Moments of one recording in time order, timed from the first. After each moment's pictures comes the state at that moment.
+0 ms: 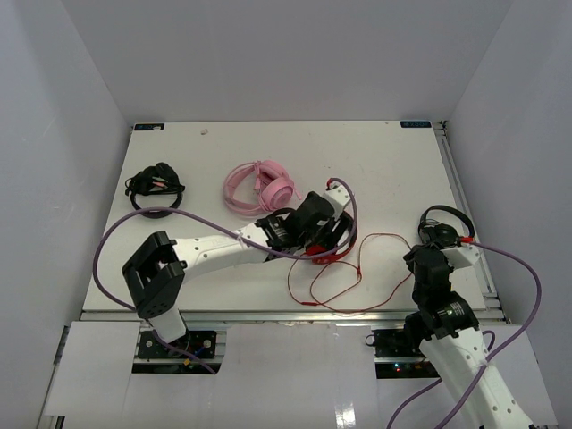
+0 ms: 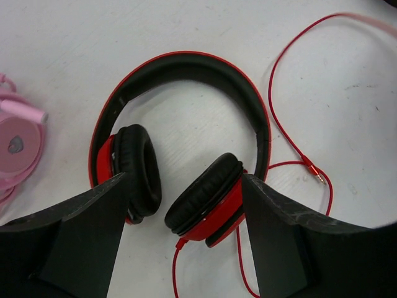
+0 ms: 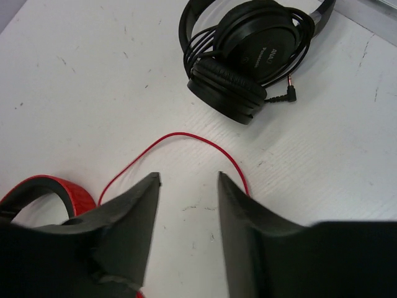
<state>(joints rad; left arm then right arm) -1.07 1.70 1.26 -0.16 -0.28 -0.13 0.34 0.26 0.28 -0.53 0.67 0.81</state>
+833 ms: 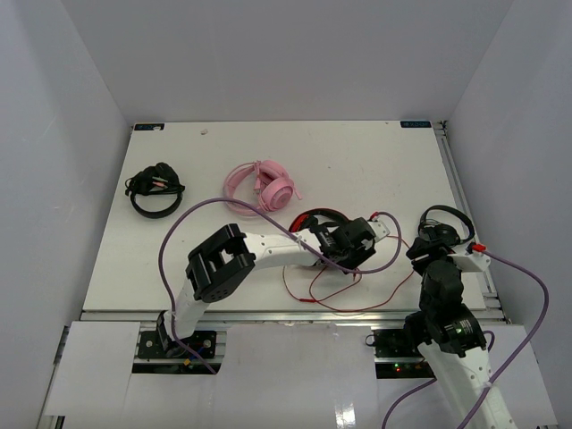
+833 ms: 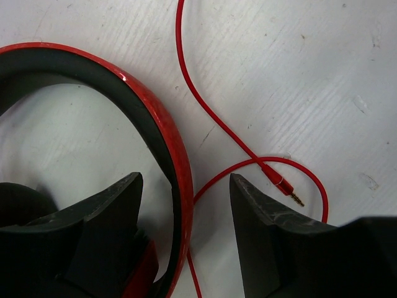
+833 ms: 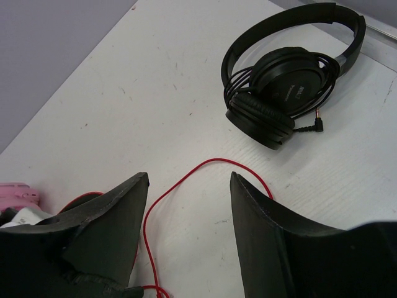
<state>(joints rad) -1.16 2.09 1.54 -0.34 -0.23 -0.03 0.34 0.05 0.29 -0.54 0.64 0.75</state>
